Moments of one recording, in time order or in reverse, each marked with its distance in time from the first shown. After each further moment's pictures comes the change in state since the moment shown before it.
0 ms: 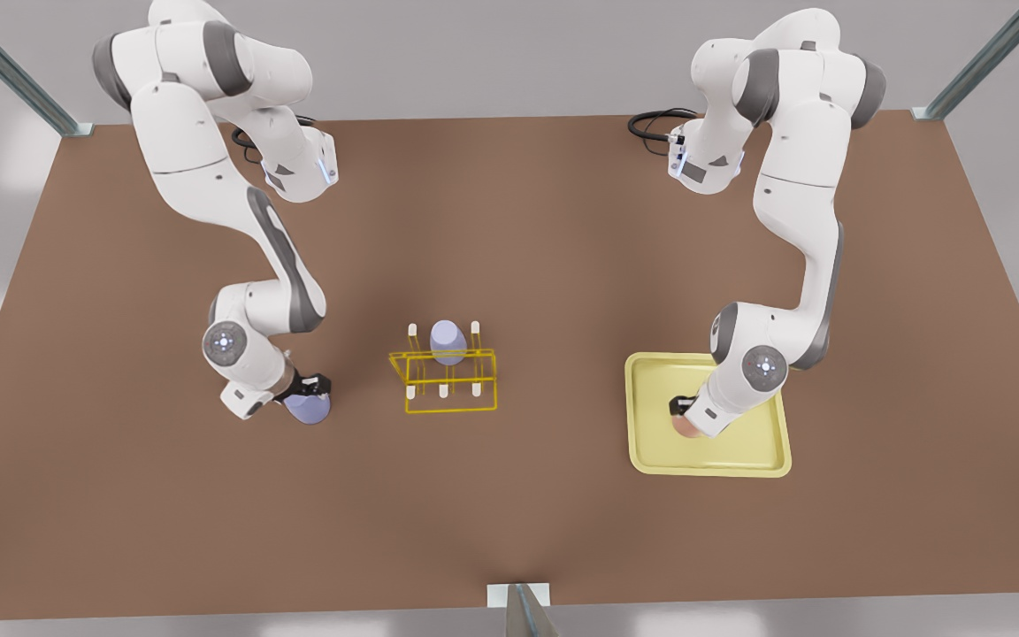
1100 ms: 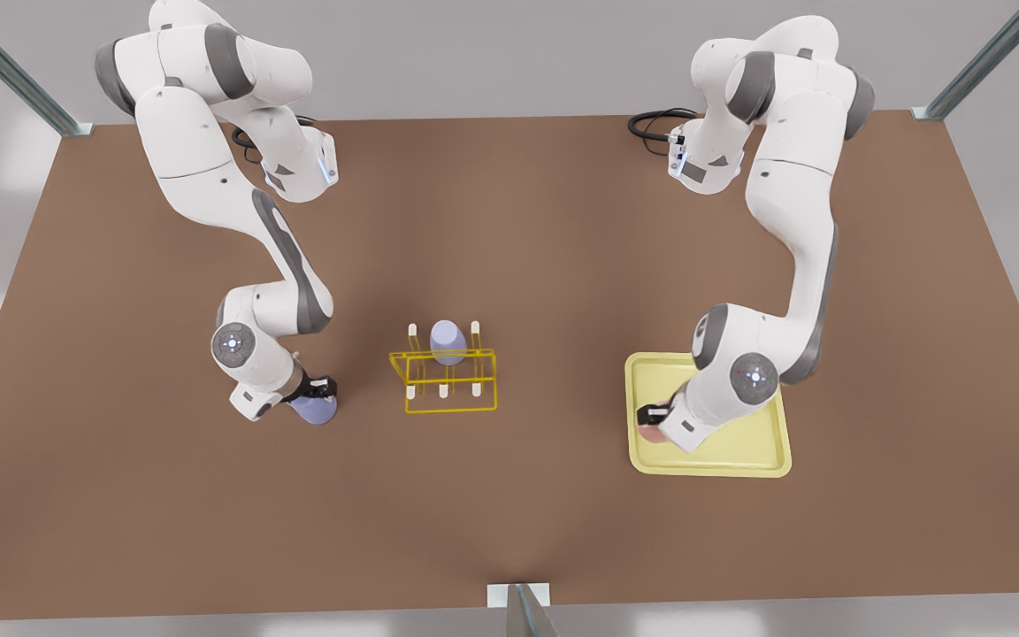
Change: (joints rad) left arm 0.002 0.042 -0.142 0.338 -0.070 -0.268 -0.116; right arm -0.005 0.011 0.028 0.016 0.003 0.016 0.008
